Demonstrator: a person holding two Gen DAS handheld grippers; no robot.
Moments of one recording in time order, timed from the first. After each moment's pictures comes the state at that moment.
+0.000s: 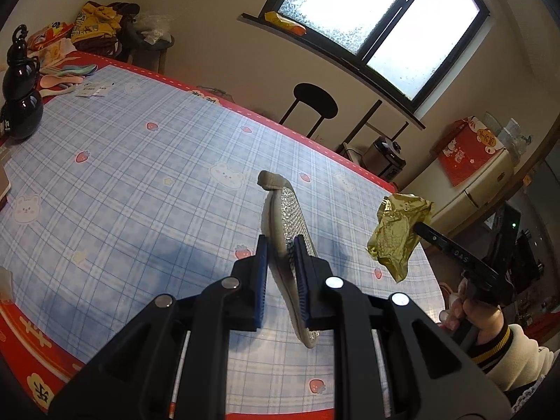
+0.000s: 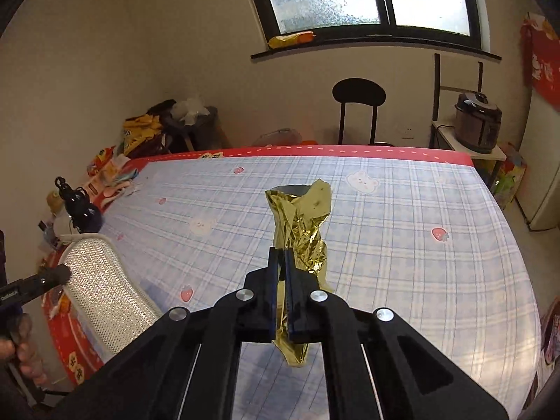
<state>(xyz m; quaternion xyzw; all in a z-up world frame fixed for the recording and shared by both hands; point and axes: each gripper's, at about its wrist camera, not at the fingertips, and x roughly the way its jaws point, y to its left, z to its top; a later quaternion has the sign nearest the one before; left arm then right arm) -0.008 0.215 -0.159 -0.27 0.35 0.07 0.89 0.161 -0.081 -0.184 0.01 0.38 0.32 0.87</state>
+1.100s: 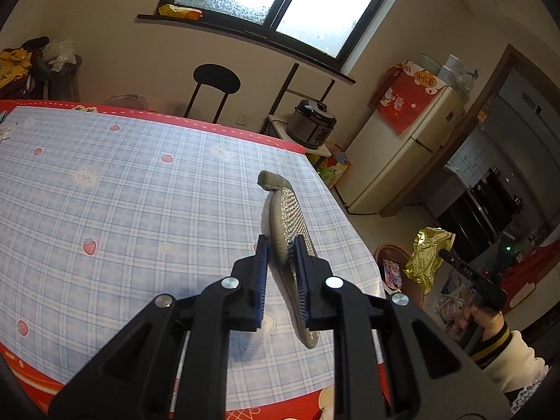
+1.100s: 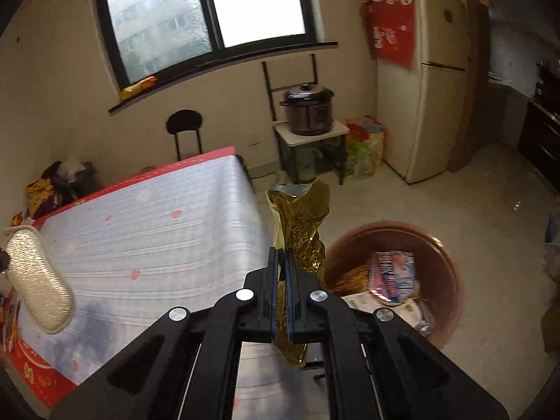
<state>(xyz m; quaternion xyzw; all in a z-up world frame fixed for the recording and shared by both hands) 0.062 0.007 -0.129 -0.20 0.36 -0.05 0.91 0.139 -0.454 -0.190 0.06 0.37 0.06 0.93</state>
